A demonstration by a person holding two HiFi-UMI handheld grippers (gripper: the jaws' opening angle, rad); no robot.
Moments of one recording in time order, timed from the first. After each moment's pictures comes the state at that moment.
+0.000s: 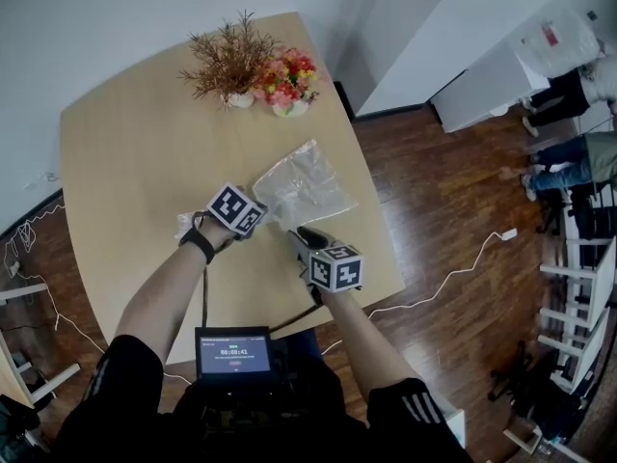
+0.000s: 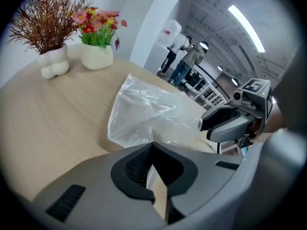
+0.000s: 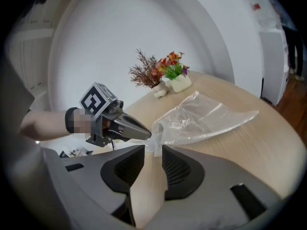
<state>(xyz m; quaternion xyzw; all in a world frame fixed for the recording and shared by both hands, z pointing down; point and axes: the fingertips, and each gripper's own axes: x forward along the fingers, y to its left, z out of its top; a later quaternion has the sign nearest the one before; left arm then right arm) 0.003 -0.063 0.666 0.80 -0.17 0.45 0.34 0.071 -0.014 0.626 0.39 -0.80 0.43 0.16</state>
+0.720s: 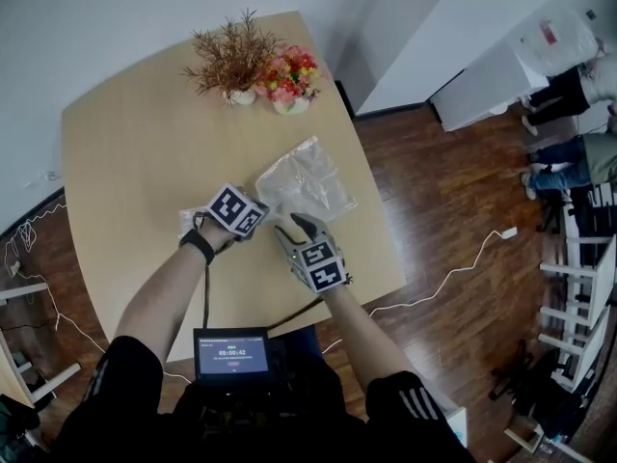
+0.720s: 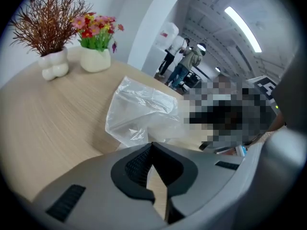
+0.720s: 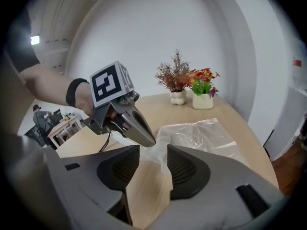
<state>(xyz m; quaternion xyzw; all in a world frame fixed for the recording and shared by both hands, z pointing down) 0.003 -0.051 0.657 0.81 -0.17 0.44 0.34 0.037 -0.024 0.608 0.36 -0.86 0.24 0.26</state>
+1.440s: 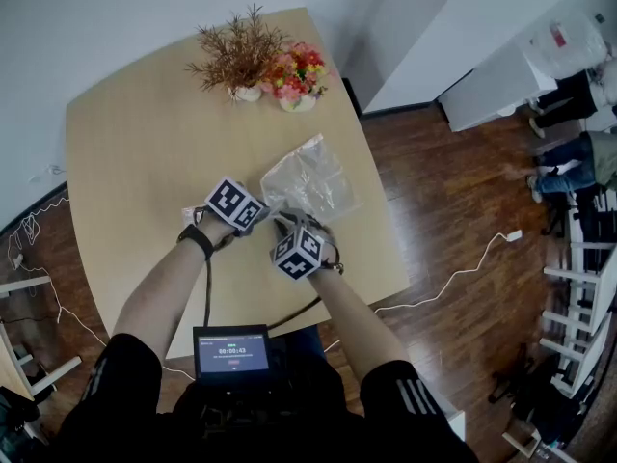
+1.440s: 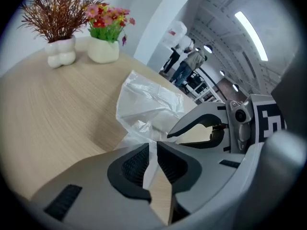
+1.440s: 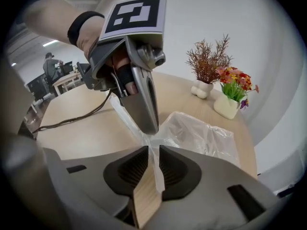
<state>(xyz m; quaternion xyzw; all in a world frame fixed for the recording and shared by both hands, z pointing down) -0.010 -0.051 0.664 0.79 -0.17 0.45 0.38 0.009 -0.029 0.669 0.27 -0.85 0.10 0.44</state>
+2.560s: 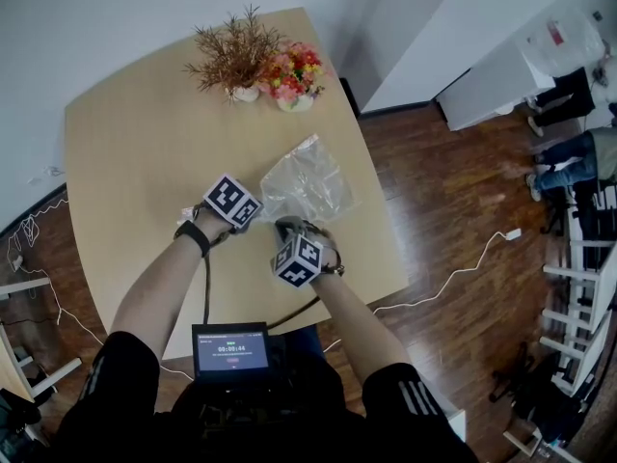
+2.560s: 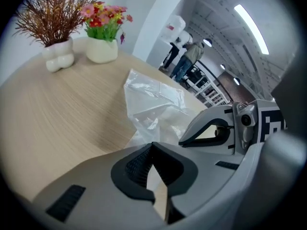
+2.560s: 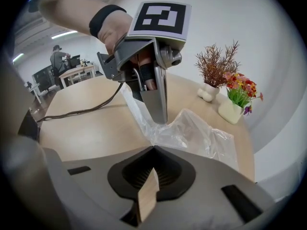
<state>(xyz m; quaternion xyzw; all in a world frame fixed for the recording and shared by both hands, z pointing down) -0.018 -0.056 0.666 0.78 -0.17 0.48 0.36 0.010 -0.011 0.668 0.24 -0.85 0.07 0.46</state>
